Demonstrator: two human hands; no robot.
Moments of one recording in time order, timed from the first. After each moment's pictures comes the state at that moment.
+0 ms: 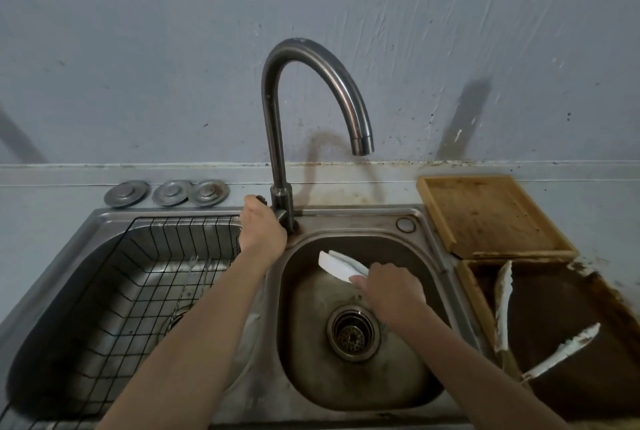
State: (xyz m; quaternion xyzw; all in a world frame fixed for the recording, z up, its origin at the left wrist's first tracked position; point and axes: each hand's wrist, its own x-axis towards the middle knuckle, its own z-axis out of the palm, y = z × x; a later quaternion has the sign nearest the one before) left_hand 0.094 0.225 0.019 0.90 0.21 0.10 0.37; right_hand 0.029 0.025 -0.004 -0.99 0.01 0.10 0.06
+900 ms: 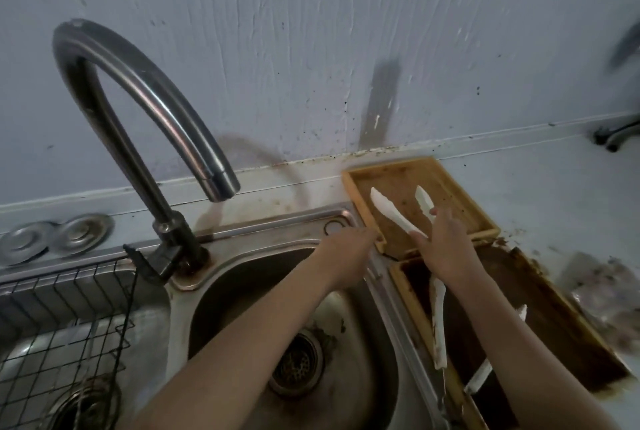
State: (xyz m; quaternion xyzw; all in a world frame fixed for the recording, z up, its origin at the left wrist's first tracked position) left_hand 0.122 0.017 0.005 0.90 -0.38 -0.07 0.19; right_hand 0.082 -0.159 0.006 -0.93 0.22 -0.08 0.27
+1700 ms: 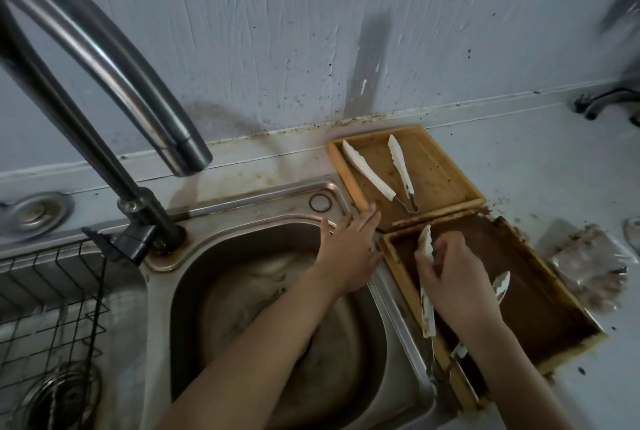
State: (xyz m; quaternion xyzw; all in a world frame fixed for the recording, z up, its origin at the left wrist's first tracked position) left_hand 0.104 -0.010 -0.053 0.92 -0.33 -0.09 0.20; right_hand -0.001 -0.145 -0.010 -0.94 0.25 -0.10 0.23
